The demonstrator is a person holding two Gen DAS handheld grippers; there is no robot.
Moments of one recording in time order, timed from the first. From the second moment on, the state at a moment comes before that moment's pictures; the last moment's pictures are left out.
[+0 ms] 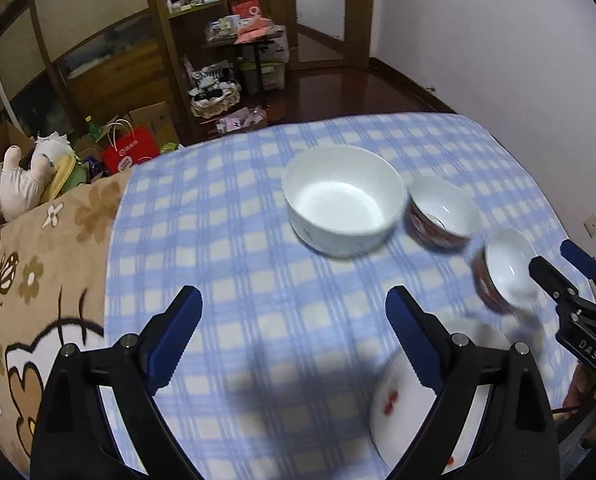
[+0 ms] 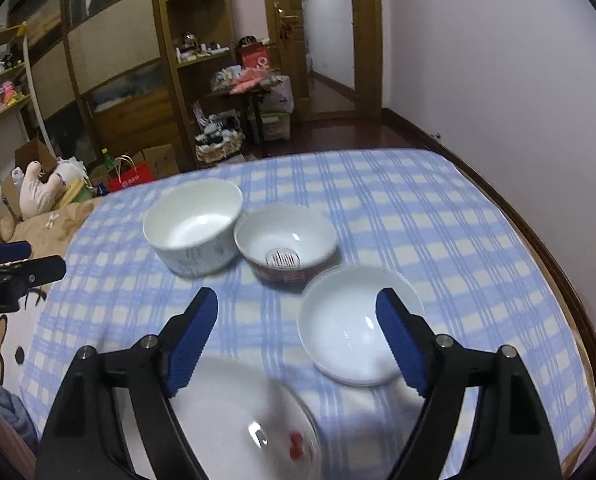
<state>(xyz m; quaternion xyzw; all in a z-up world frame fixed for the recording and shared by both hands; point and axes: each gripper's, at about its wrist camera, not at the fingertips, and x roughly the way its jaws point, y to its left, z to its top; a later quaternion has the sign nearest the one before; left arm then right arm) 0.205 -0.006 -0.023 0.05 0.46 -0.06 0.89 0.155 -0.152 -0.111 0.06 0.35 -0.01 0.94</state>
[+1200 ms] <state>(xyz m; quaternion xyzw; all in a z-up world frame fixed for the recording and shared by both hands) 0.380 -0.020 -0.134 0.06 0.58 -0.09 0.81 0.394 -0.106 -0.179 0.08 0.49 0.09 0.86</state>
